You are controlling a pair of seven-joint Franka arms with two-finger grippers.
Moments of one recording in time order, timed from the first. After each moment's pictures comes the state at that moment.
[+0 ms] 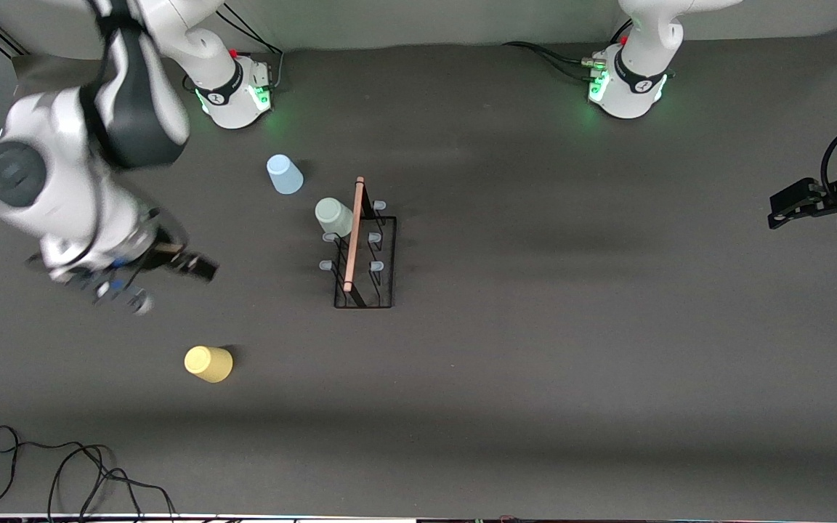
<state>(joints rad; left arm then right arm) 0.08 0.03 -0.06 -1.62 0.01 1.64 0.12 0.60 0.30 -0.52 -1.62 0.11 1.83 0.30</state>
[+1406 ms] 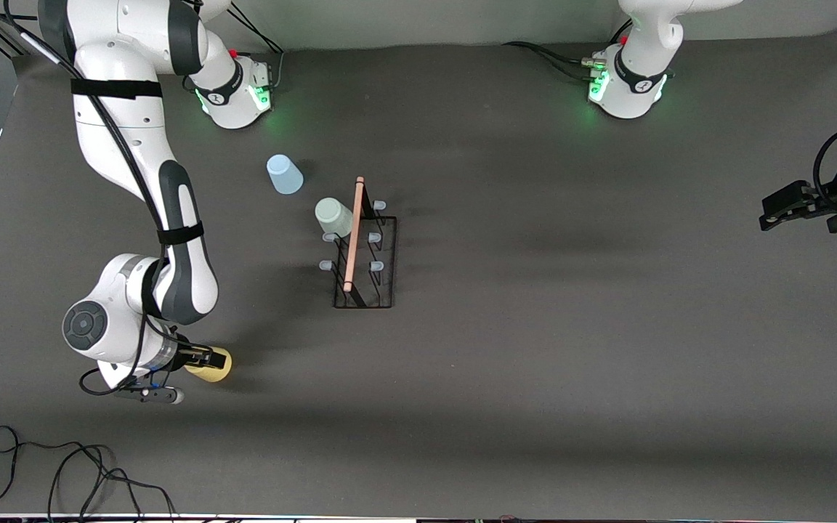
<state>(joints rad) 0.07 0.03 -0.05 -1.62 -0.01 1.64 0.07 0.45 0.79 -0.49 -1.58 0.44 2.28 -0.07</state>
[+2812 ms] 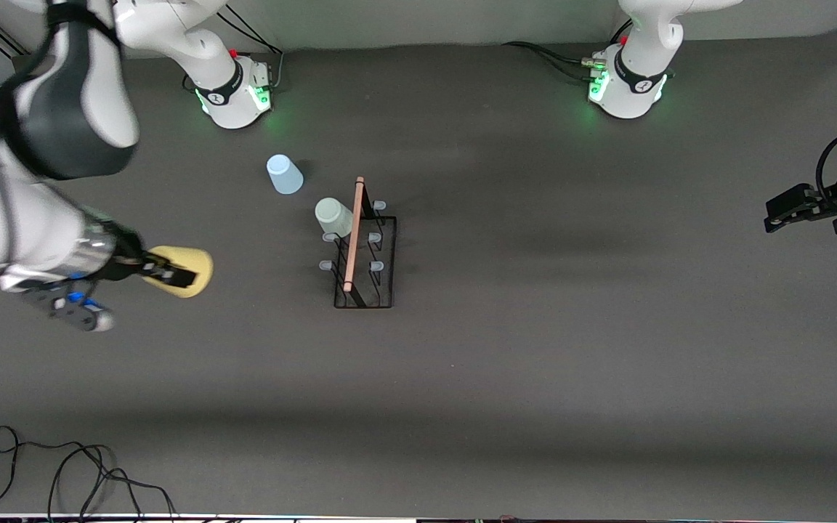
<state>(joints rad) 0.07 0.04 -0.05 -1.62 0.02 1.64 0.07 0.66 0.34 -0.53 -1.39 0.25 1.55 0.65</state>
